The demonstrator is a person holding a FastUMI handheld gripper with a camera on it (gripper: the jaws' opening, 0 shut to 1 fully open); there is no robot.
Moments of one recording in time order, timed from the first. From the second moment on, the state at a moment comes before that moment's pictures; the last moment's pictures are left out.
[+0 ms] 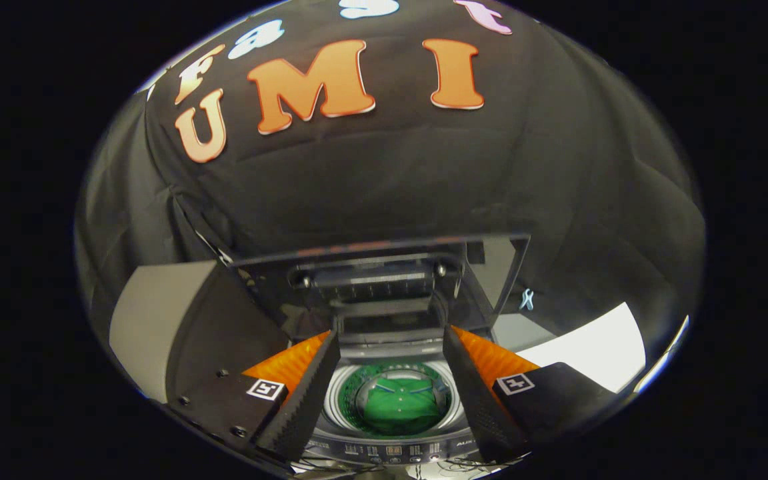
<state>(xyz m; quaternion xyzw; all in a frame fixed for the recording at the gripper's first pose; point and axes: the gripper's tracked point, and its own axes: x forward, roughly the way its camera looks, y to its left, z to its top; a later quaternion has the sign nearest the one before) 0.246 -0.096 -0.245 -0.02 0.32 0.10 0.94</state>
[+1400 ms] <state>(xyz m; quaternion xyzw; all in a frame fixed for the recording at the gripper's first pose) 0.394 -0.059 -0.261 -0.06 0.30 0.10 0.95</state>
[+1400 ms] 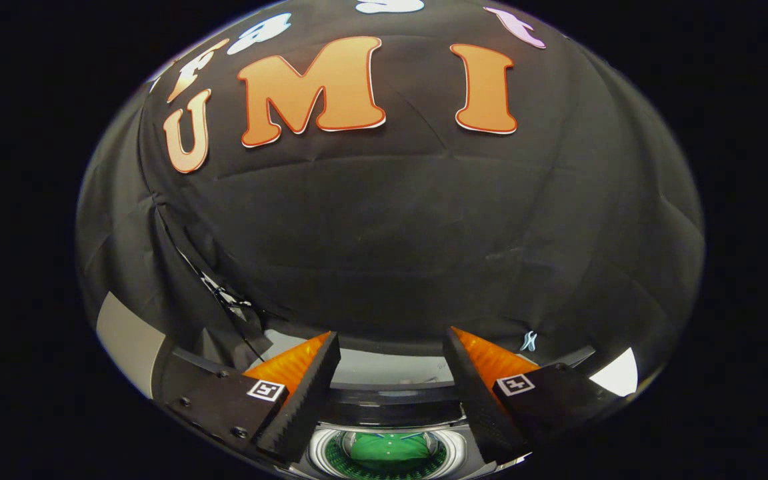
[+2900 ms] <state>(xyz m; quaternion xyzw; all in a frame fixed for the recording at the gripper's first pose) 0.189 -0.113 -0.349 -0.02 0.38 0.09 0.92</state>
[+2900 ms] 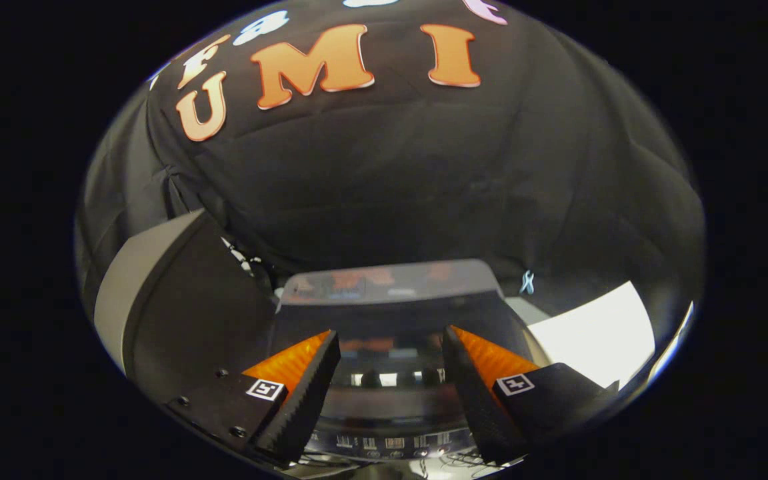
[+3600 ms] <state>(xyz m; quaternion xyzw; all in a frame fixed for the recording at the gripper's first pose) 0.222 -0.169 -0.226 -0.03 0.27 0.06 0.96</state>
